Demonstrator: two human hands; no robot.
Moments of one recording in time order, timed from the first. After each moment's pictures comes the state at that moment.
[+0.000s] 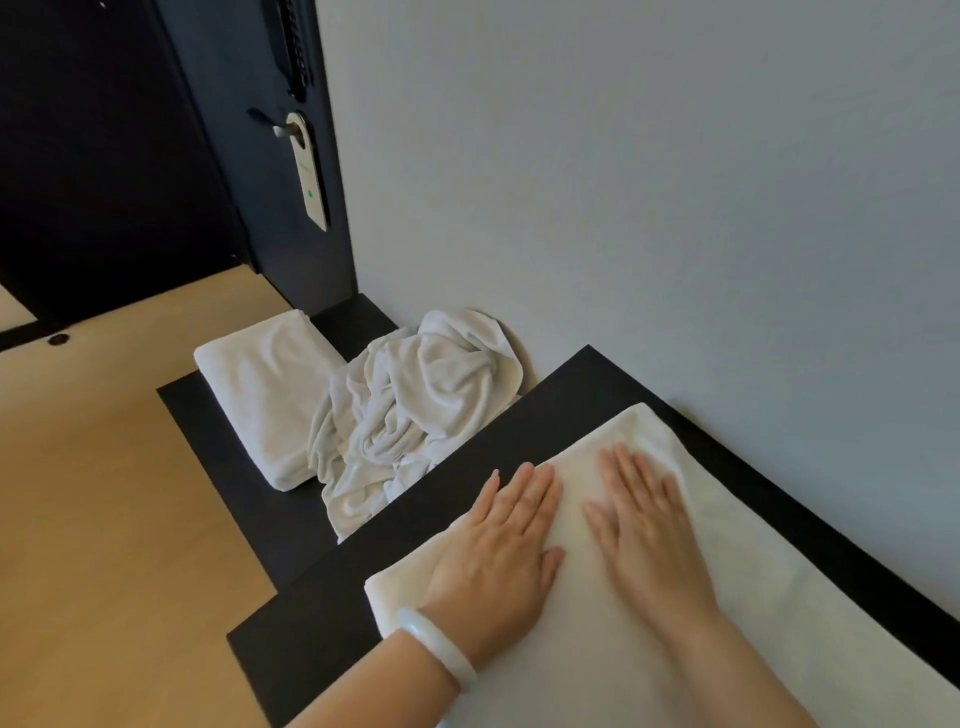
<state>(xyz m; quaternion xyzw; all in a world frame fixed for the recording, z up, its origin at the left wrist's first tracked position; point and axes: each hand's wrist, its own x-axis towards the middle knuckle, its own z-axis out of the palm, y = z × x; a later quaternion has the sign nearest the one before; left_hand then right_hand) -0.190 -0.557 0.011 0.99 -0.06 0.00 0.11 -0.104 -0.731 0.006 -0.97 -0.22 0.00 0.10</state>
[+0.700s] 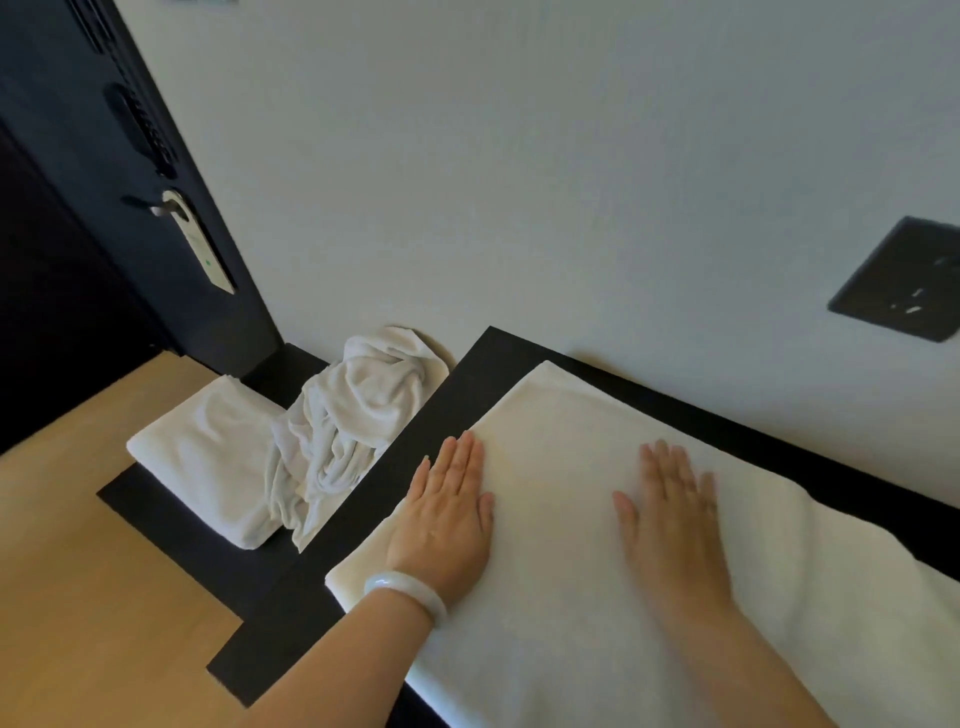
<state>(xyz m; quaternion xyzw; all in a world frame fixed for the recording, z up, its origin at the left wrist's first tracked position) -0.189 -0.564 0.016 0.99 -0.04 -0.03 0.10 -0.180 -0.799 0.021 -1.00 0.01 -0.07 0.06</state>
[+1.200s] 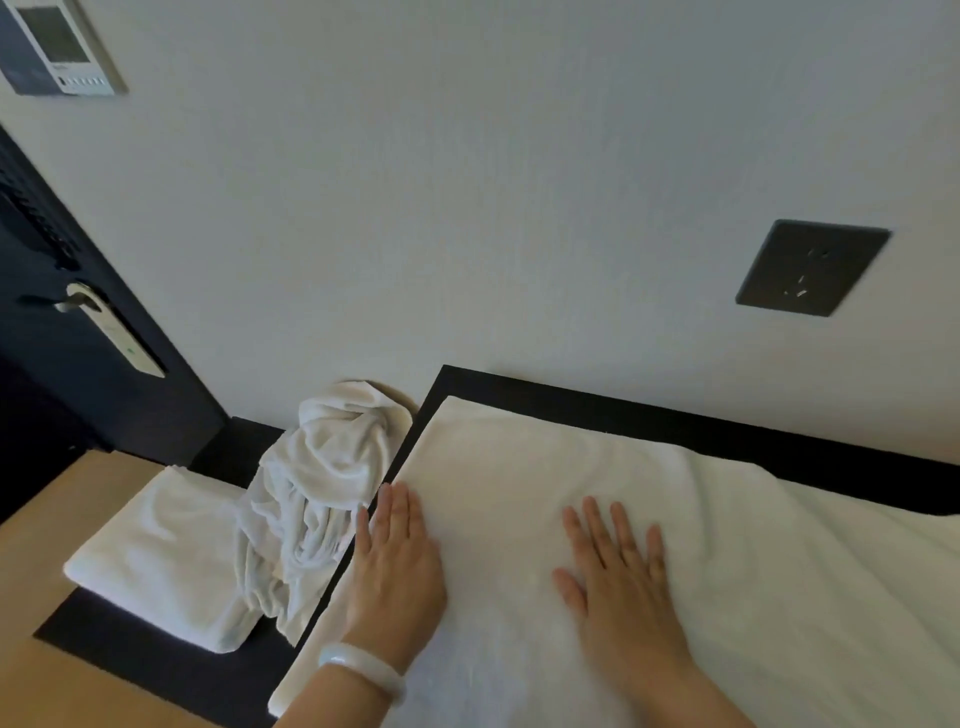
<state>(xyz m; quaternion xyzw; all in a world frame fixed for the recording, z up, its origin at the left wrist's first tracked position) -0.181 -0.520 0.015 1.00 -0.07 0.03 0.04 -0.229 -0.754 0.005 -1.00 0.01 0.01 0.05</state>
